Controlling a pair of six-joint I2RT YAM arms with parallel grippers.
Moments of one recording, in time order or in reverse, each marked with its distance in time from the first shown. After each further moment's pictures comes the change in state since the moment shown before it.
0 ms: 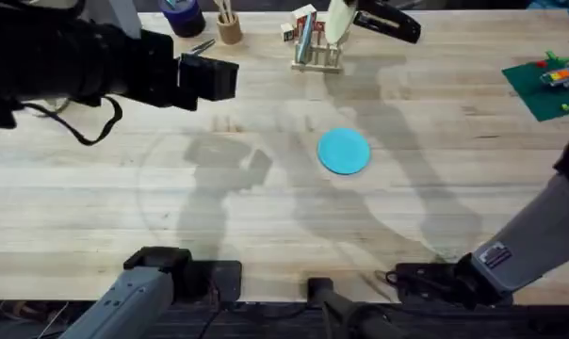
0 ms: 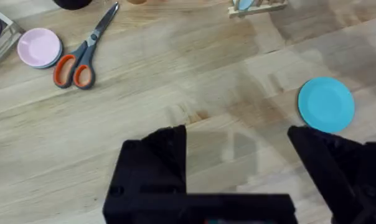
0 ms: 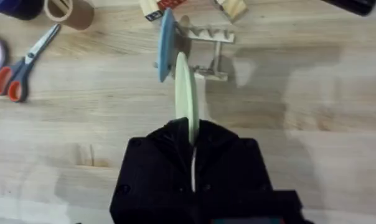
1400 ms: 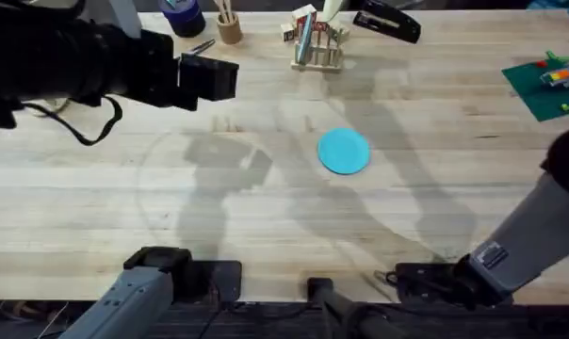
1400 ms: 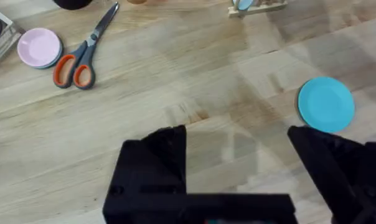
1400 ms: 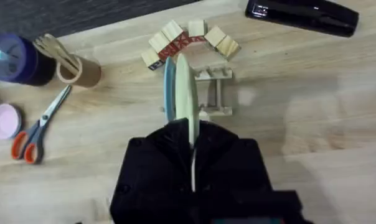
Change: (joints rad) left arm 0.000 0.000 0.000 0.000 0.000 0.000; right arm 0.039 0.030 0.007 0.127 0.162 0.161
